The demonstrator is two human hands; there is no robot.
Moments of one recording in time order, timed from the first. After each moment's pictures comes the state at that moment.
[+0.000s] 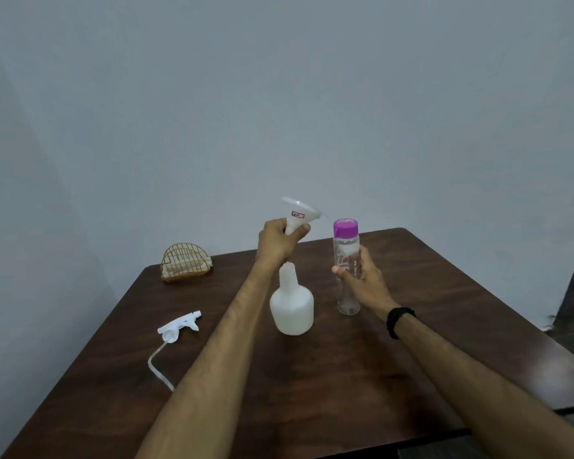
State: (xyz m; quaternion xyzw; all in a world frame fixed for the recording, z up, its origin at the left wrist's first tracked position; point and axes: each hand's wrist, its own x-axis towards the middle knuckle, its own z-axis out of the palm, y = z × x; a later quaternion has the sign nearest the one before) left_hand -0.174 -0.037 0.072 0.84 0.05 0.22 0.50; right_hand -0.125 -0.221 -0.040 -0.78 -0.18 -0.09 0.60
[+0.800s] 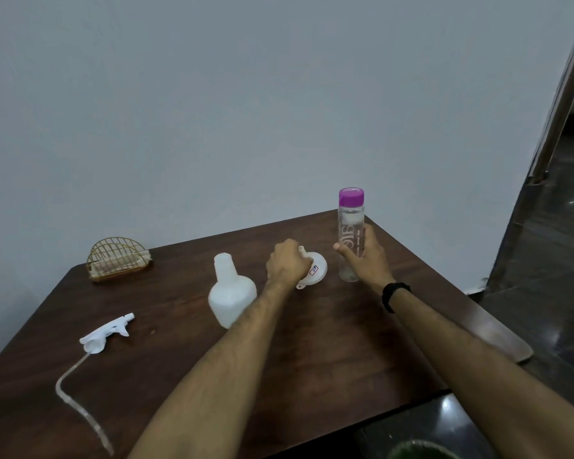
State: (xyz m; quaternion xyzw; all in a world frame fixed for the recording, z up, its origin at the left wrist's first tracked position) left_hand -0.105 -0.146 -0.022 0.95 0.08 0.10 0.29; right_hand -0.086 -0.325 -0.056 -0.80 -0.09 -0.17 0.57
